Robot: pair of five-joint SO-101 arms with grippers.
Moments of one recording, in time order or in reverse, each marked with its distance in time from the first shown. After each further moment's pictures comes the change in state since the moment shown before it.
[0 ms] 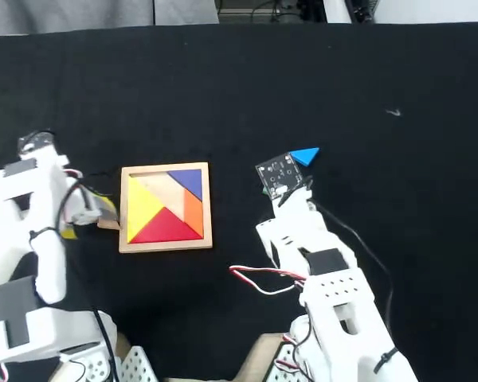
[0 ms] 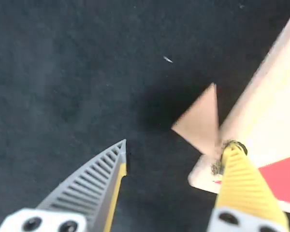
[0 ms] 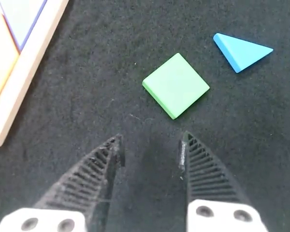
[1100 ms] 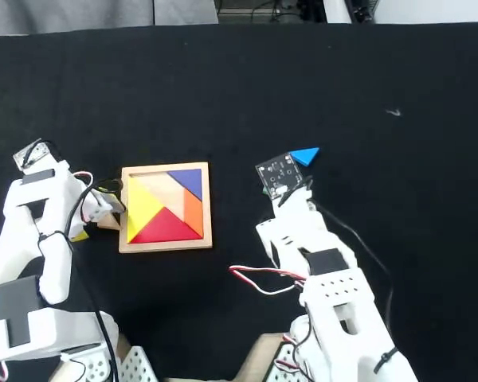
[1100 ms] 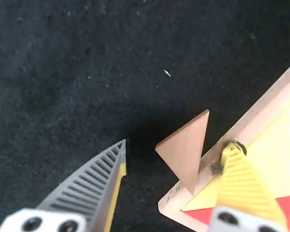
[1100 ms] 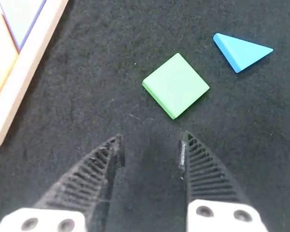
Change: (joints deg) left arm 2.2 0.8 6.8 -11.2 16.7; right arm 0.0 0.0 0.0 0.0 0.0
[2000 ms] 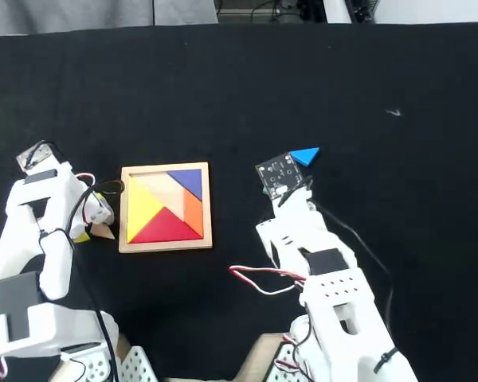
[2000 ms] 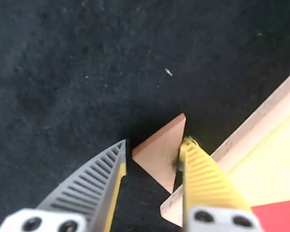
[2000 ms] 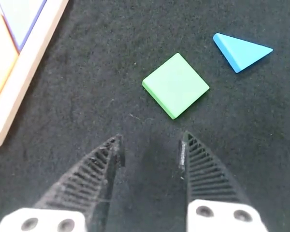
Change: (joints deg) left arm 0.1 0.6 0.1 -0.5 -0.2; right arm 0.0 0.0 0.0 0.0 0.0
